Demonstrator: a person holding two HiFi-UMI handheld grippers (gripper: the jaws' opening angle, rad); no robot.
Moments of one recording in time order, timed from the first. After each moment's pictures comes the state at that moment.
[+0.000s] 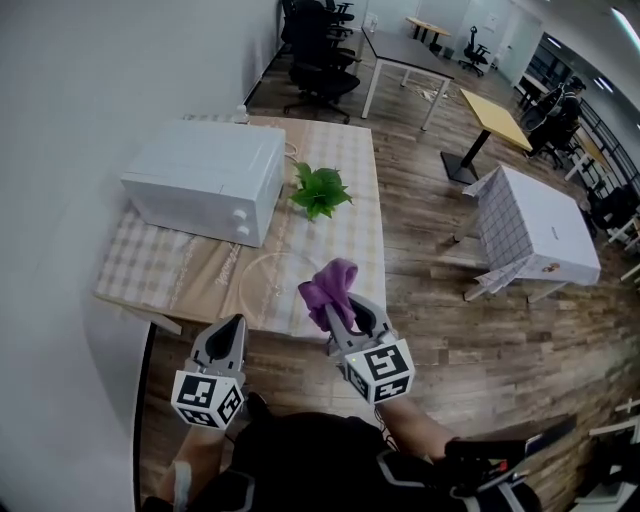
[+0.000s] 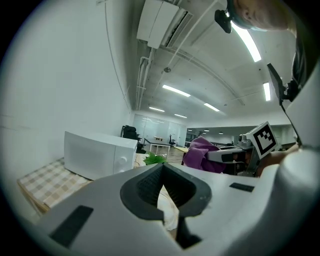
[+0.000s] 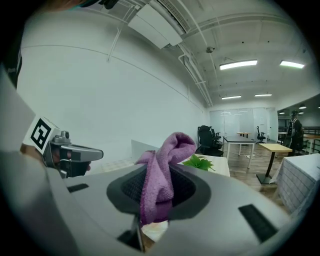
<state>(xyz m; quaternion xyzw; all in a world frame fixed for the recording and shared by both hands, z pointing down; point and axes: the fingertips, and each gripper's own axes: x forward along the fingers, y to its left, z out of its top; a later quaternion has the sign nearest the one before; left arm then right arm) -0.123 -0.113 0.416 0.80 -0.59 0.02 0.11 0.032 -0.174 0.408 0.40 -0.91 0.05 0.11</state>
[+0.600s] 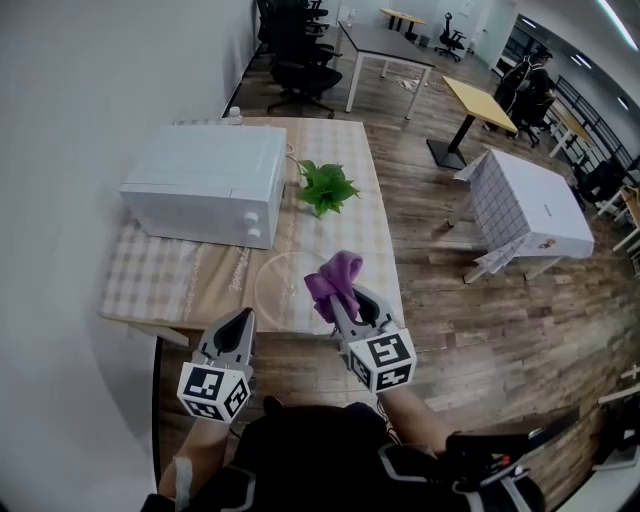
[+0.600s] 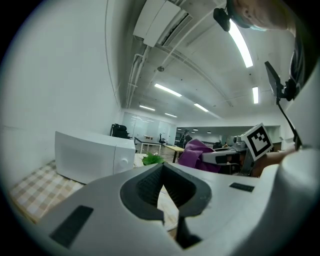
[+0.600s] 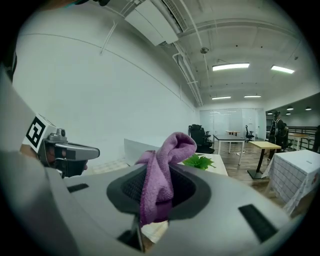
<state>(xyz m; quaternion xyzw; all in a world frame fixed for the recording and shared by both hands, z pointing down) -0.168 -0.129 0.422 0.84 -0.53 0.02 0.11 -0.013 -0.180 0.419 0.46 -0.88 0.06 0.11</state>
